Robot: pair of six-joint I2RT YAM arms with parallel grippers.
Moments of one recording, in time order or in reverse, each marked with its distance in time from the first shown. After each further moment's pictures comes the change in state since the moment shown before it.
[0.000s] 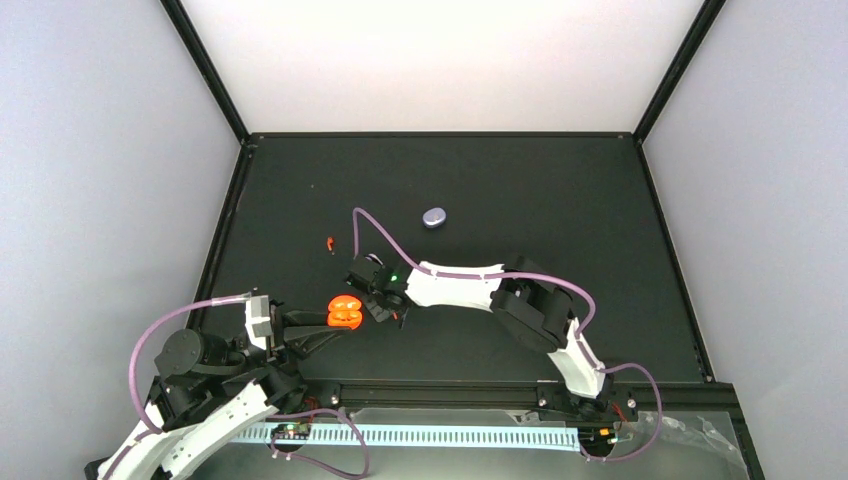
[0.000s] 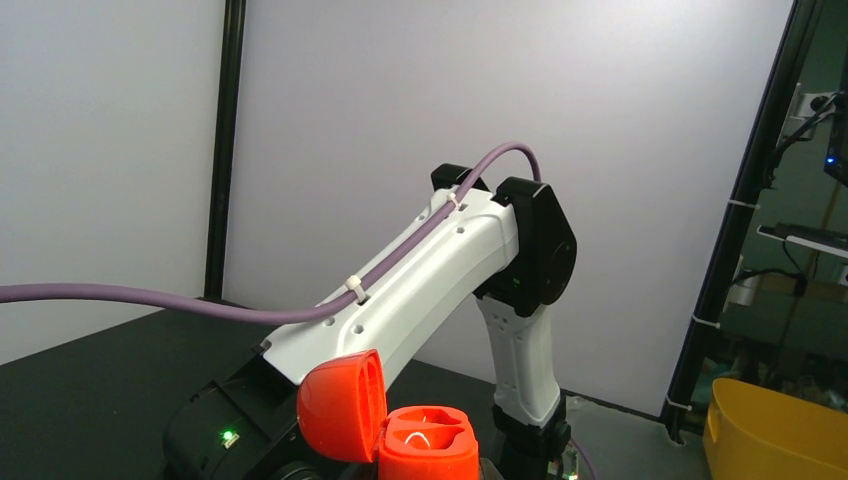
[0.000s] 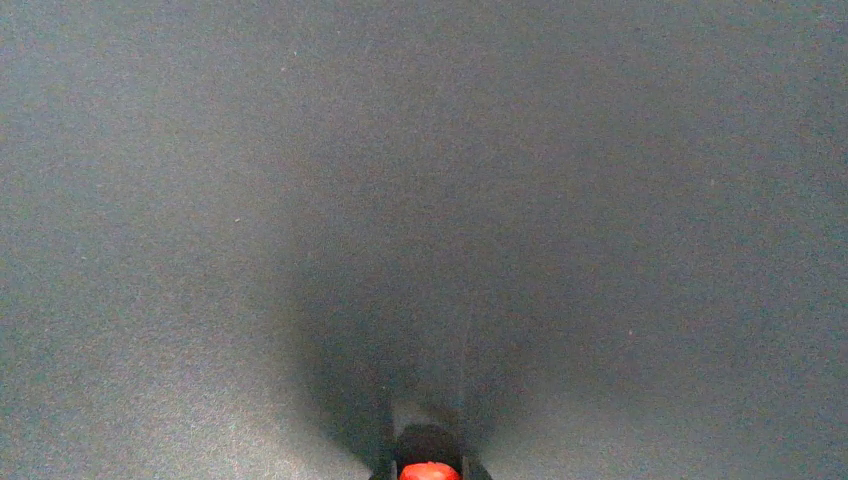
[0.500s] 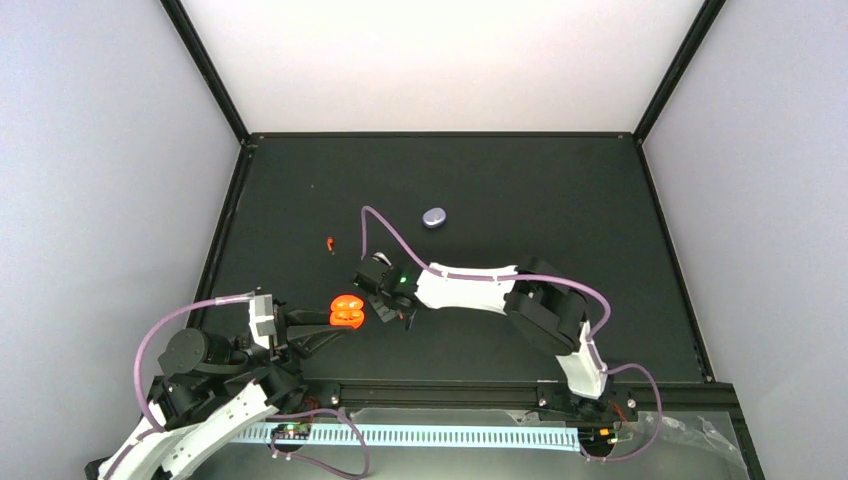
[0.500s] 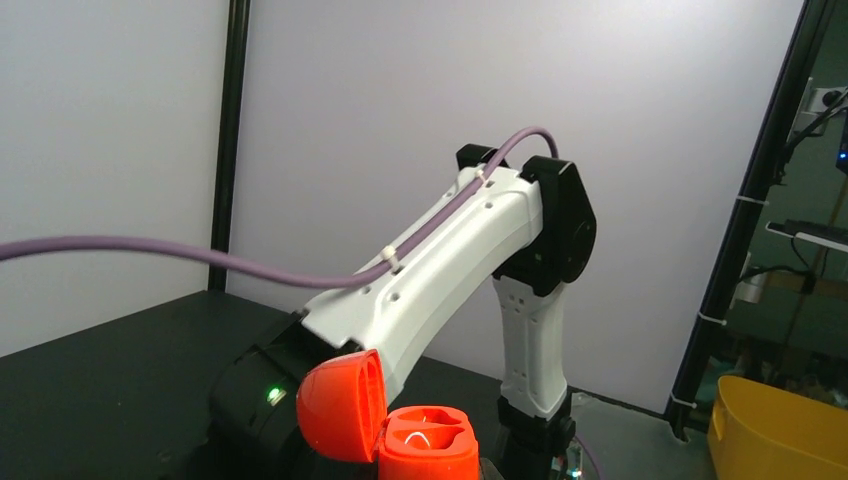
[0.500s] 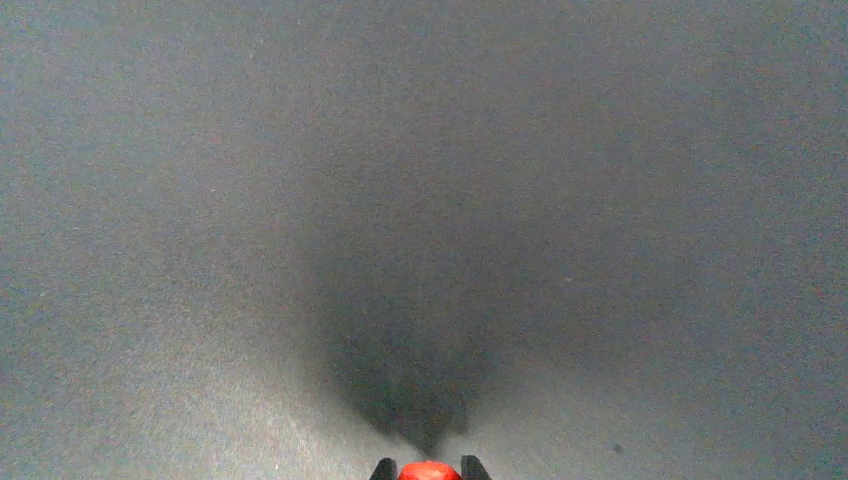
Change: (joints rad) left arm 0.000 0.000 -0.013 0.001 -0.005 0.000; right arm 0.000 -0.067 -0.077 0.027 0.026 0.025
